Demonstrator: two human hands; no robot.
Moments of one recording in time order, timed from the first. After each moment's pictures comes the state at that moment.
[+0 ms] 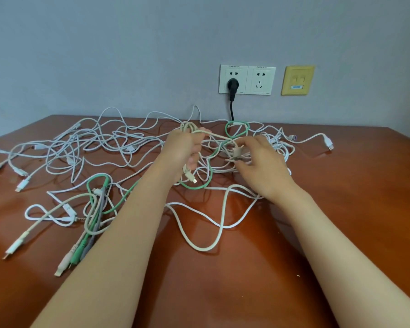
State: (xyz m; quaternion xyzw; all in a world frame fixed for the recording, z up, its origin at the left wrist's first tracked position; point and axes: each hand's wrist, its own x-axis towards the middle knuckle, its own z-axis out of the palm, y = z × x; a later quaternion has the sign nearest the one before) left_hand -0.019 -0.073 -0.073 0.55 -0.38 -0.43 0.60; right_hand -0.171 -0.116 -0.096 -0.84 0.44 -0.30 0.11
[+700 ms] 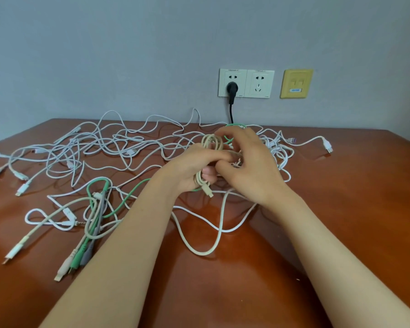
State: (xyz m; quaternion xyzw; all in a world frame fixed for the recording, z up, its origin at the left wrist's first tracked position) left_hand -0.037 -0.070 -0.076 0.50 -0.45 -0.54 0.51; right_hand -0.160 -0.084 -0.076 -0.84 0.35 -0.38 0.16
